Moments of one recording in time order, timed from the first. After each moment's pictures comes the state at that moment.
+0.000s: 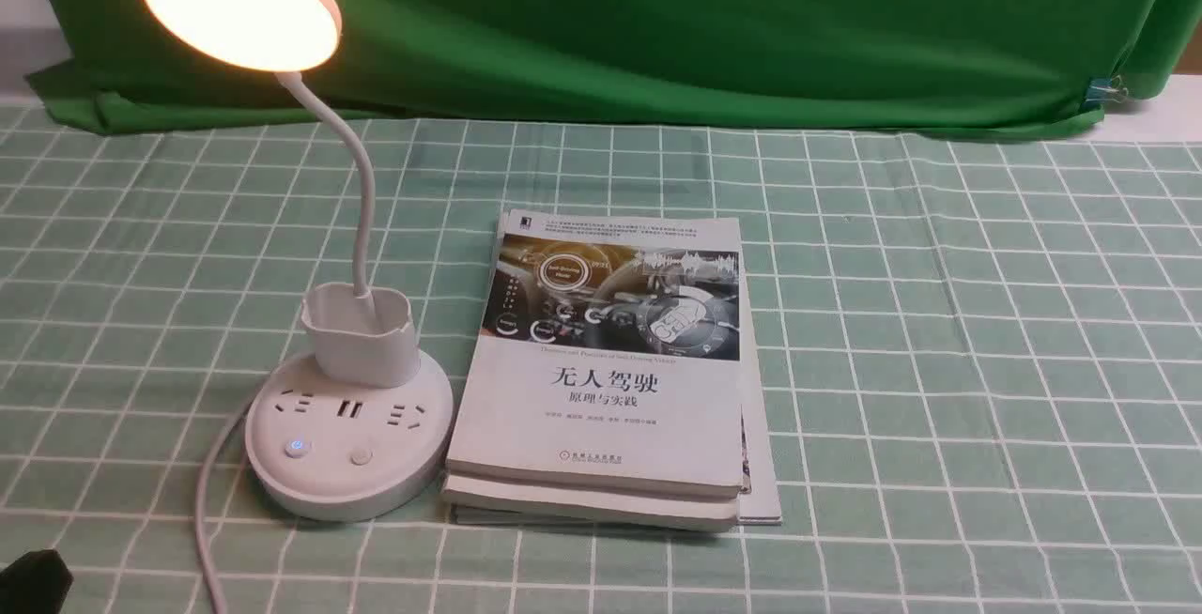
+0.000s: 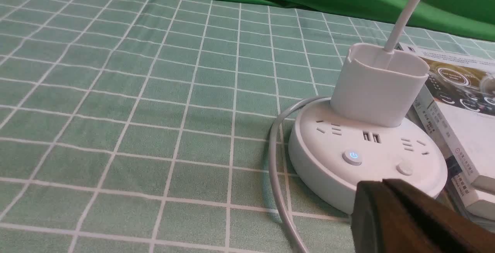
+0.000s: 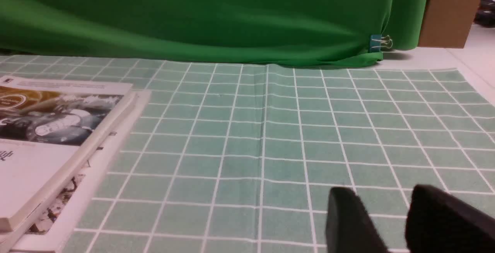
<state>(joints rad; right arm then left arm) 0.04 0.00 0.01 -0.04 0.24 -0.02 0.00 0.00 0.01 -0.14 0.30 0.05</state>
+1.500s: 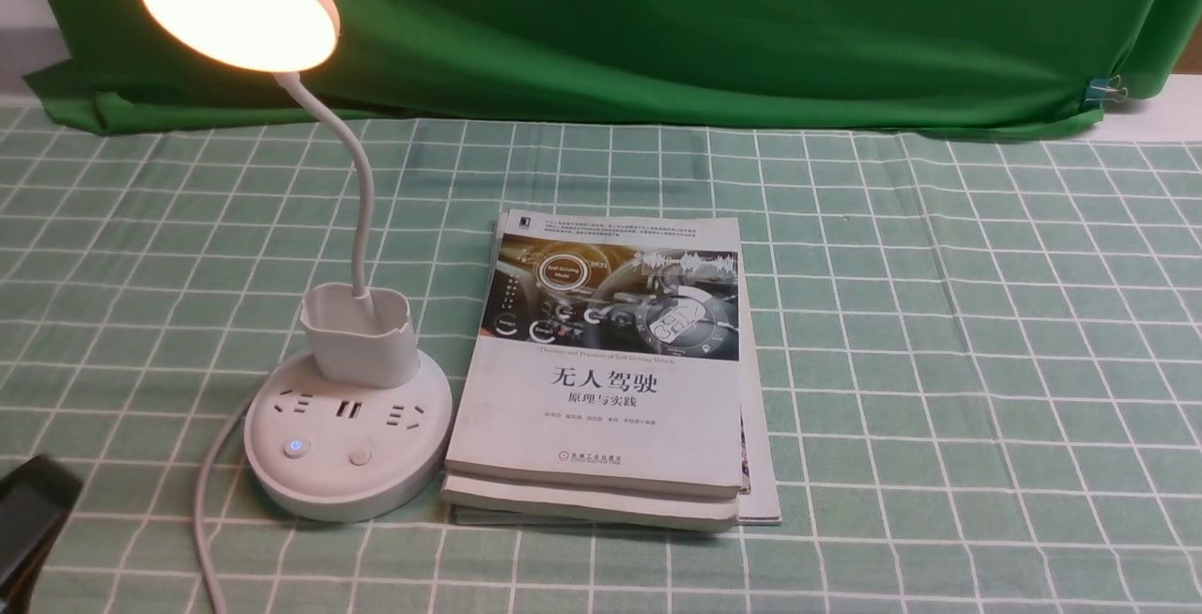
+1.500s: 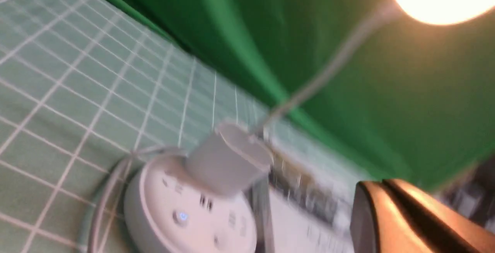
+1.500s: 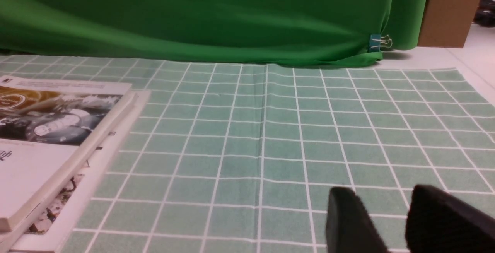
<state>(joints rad) 0.04 0.00 0.01 -0.04 0.24 -0.02 0.00 0.15 -0.23 -0.58 0.36 0.03</state>
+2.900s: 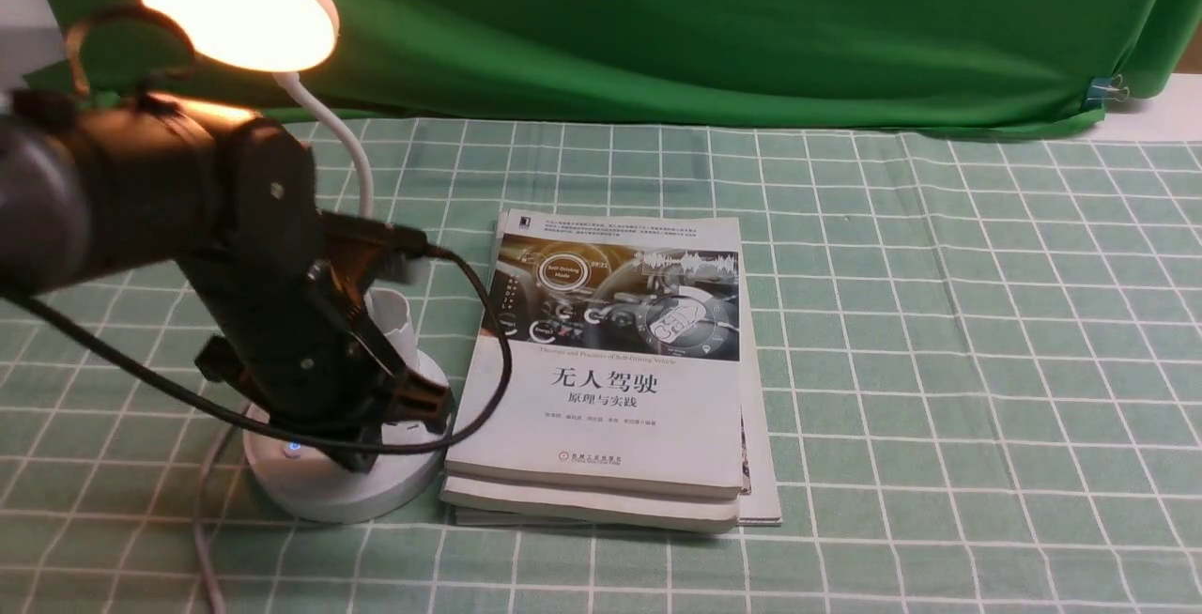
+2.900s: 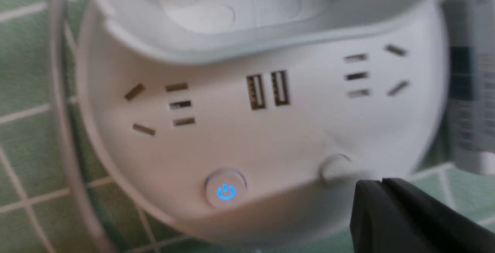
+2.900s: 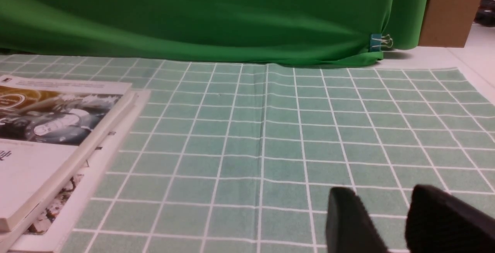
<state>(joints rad) 0.04 0.00 0.01 -0.04 0.24 -0.02 -0.31 1.74 -1.10 -0.08 0.89 0.10</state>
